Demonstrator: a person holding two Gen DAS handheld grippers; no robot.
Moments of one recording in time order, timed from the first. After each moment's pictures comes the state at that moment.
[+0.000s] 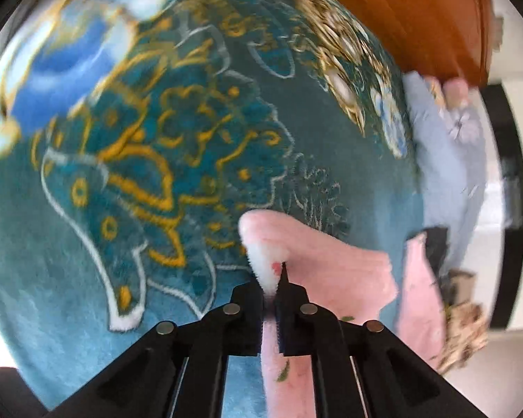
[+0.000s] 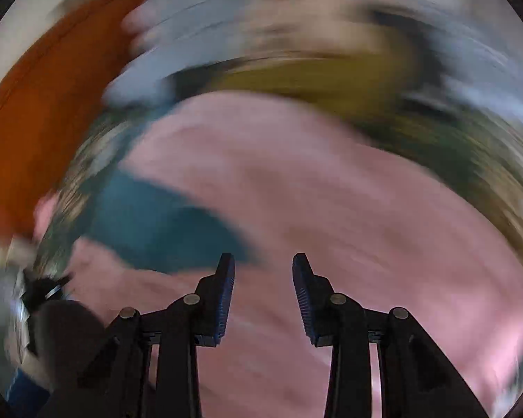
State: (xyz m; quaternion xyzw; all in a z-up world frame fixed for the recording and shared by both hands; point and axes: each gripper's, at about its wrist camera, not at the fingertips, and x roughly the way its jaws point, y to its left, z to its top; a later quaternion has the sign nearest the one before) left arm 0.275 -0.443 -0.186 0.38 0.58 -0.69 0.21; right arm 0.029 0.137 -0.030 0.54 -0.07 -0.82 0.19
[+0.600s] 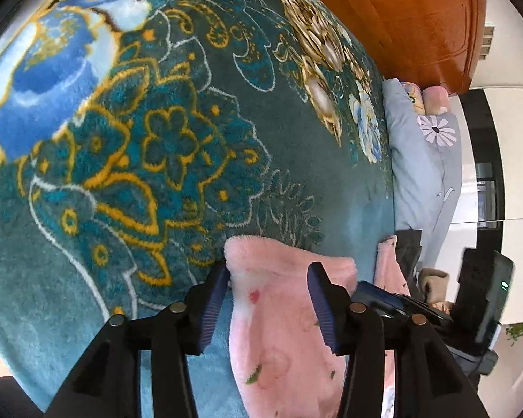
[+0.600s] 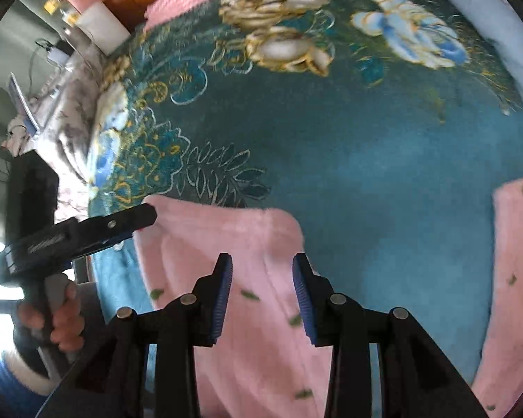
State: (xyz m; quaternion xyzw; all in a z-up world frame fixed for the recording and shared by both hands) left arm 0.273 -0.461 -0.180 0.36 0.60 -0.70 0.16; right arm 0.001 -0.310 -0.133 0.60 0.25 -0.60 0.46
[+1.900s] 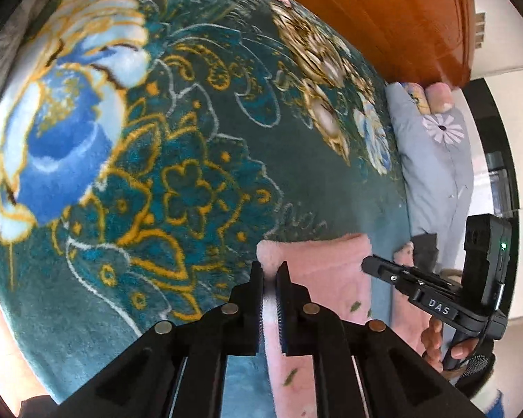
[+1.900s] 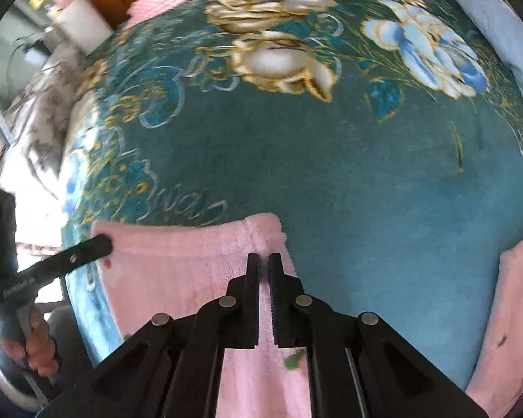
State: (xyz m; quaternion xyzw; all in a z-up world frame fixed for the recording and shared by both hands) left arm 0.272 -0.477 -0.163 0.37 0.55 -0.73 0.19; right arm -0.026 -0.346 -0.145 0.58 0.27 -0.60 0.47
